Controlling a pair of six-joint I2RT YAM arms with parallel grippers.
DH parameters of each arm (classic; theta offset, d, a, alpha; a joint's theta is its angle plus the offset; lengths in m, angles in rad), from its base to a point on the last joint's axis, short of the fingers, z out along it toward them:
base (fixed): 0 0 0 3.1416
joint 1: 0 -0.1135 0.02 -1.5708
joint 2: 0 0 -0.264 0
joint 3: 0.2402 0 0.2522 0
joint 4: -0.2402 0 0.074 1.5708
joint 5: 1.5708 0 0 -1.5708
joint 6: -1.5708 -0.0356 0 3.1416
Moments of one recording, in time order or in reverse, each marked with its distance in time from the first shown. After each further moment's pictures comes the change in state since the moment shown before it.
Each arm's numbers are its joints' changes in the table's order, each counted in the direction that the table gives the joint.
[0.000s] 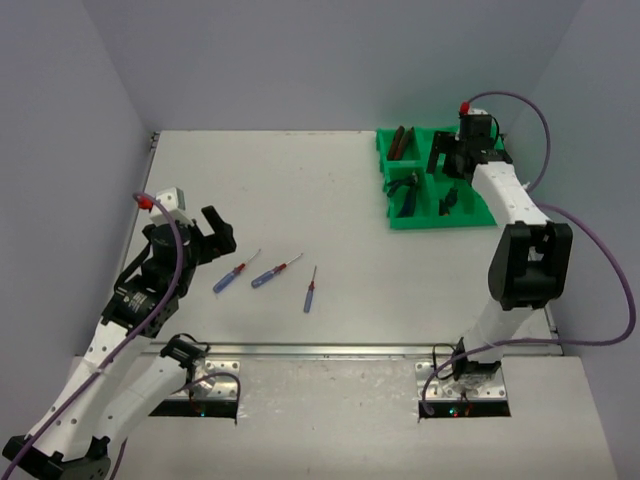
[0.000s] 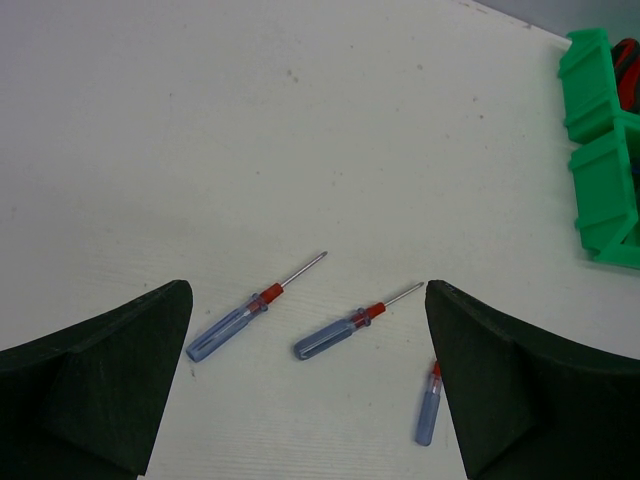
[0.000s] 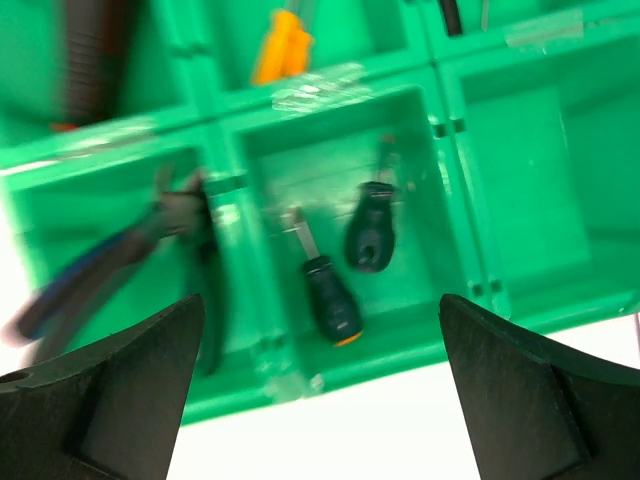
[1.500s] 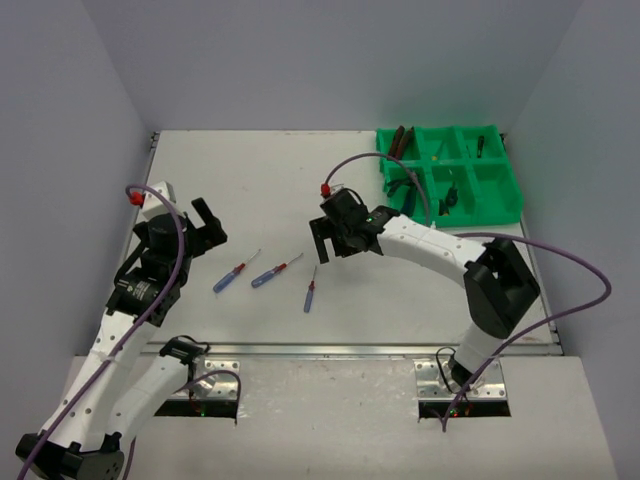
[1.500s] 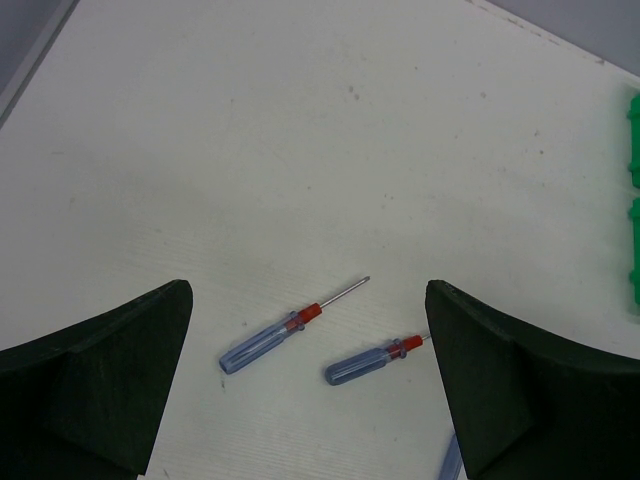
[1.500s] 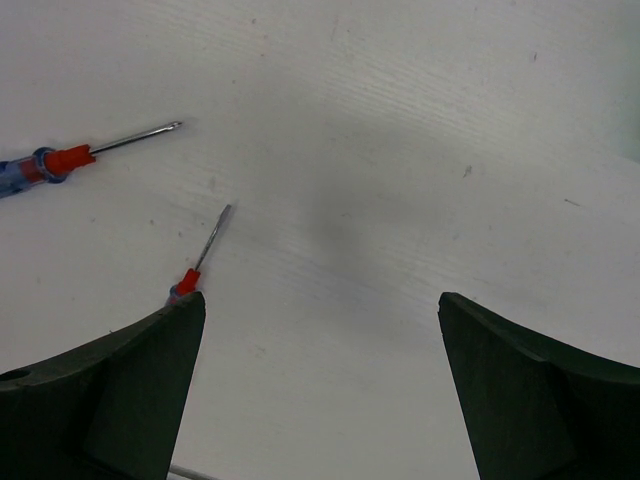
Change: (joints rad) left arm -0.133 -0.036 0.000 0.023 -0.010 -0.004; right arm -0.791 0.150 -0.275 -0.100 0.059 -0.258
